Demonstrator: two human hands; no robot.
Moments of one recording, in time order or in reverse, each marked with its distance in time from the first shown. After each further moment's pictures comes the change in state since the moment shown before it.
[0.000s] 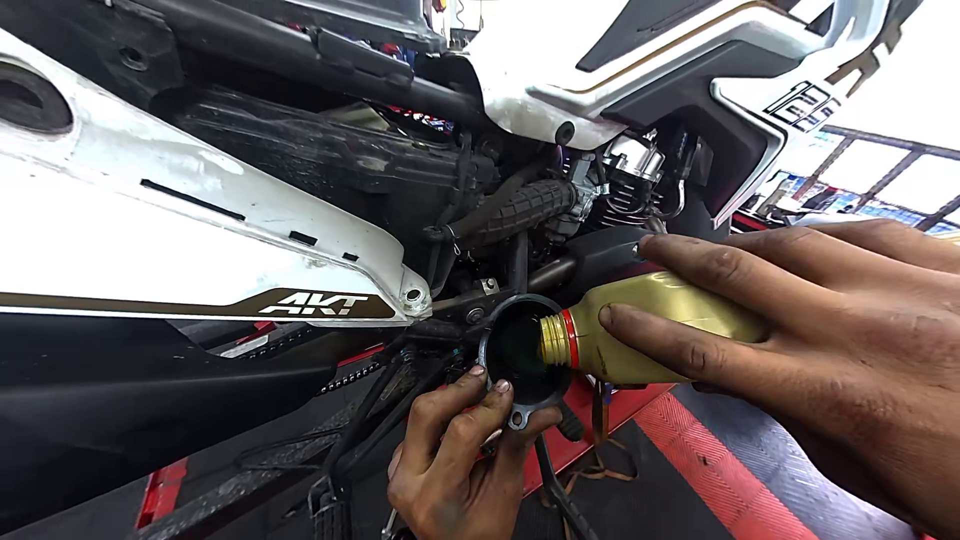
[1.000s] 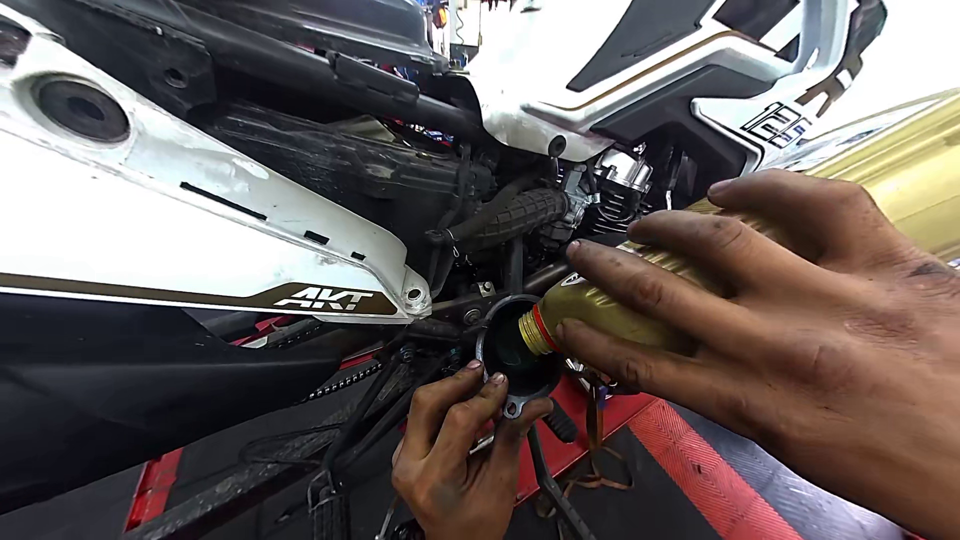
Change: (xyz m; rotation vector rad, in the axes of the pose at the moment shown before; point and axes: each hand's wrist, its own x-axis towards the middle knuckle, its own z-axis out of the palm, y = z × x) left_hand -0.002 0.006 0.002 -0.029 0.026 -0.054; right_hand 0.016 -0.012 -0.005 -0.222 0.143 -0.138
